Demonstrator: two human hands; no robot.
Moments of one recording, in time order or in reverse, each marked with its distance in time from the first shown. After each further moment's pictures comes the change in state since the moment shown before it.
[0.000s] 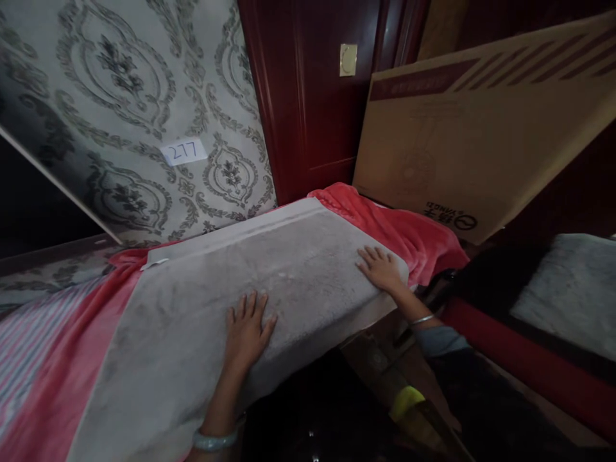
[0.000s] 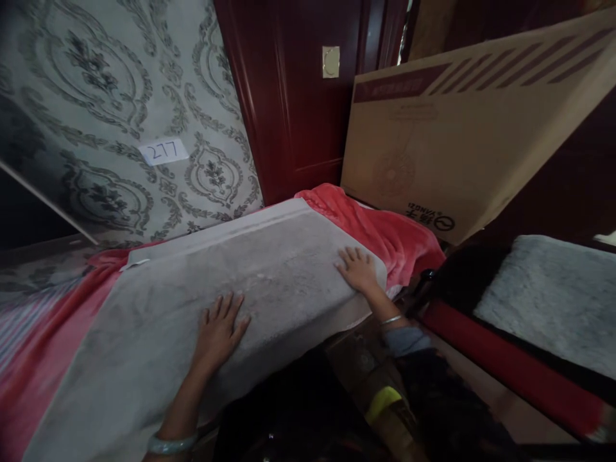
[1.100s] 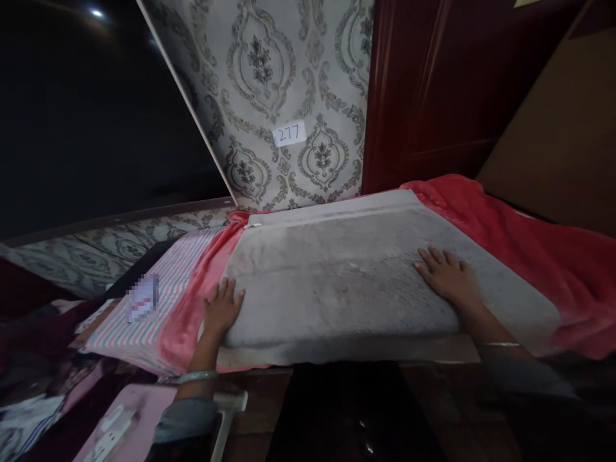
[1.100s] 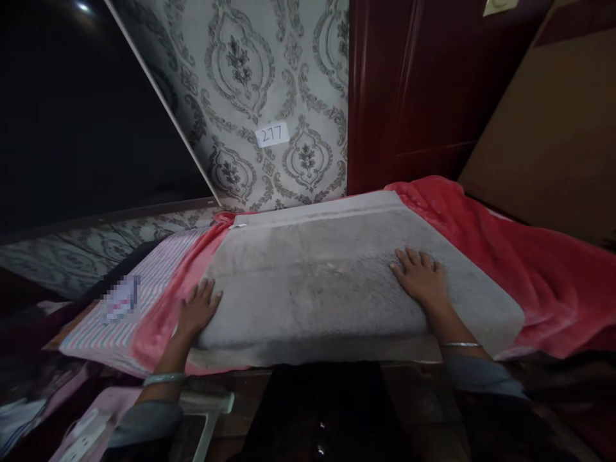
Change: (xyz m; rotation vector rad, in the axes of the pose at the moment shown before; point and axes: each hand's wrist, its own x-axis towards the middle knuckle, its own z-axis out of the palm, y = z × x) left_hand -0.097 -0.181 -0.021 0.098 -0.095 -0.721; right_hand 0.043 -0.049 0.038 0.092 0.114 -0.231
